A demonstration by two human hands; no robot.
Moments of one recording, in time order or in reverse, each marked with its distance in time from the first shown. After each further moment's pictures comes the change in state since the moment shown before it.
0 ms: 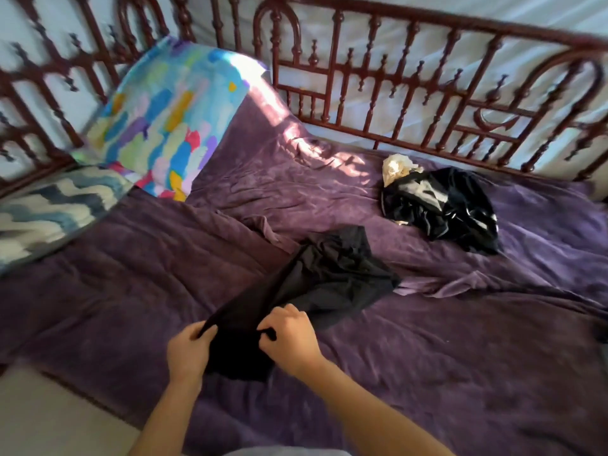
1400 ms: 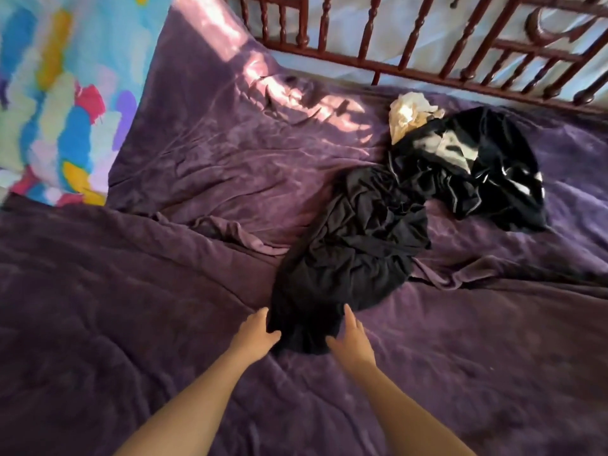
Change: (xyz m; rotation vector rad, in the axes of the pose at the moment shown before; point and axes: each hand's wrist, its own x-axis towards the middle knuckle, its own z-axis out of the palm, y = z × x) left_hand 0.152 0.009 0.219 0.873 -0.860 0.069; right_hand 0.120 0.232 0.053 0.274 -0.174 0.903
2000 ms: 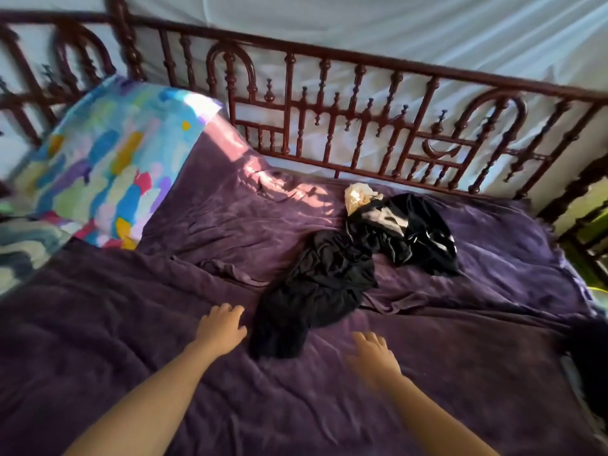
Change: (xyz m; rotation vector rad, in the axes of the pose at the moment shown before) left_hand -0.148 0.028 -0.050 0.530 0.408 0.209; right_hand -0.163 0.035 -0.108 -0.492 0.183 -0.183
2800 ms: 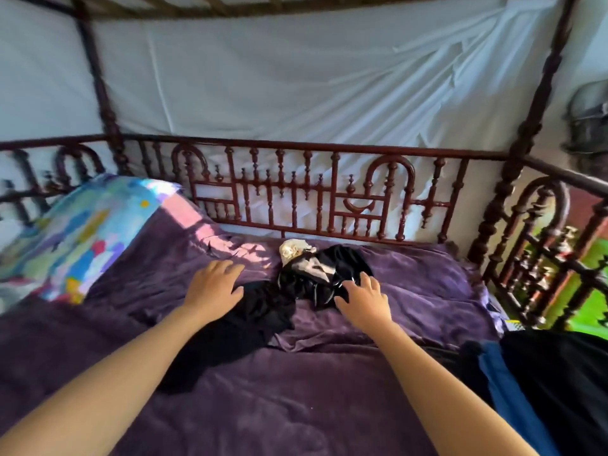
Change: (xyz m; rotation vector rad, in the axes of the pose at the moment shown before) left_hand -0.090 0.342 -0.118 0.203 0.550 0.092; right_hand -0.077 0.281 -0.201 0.045 0.450 -0.170
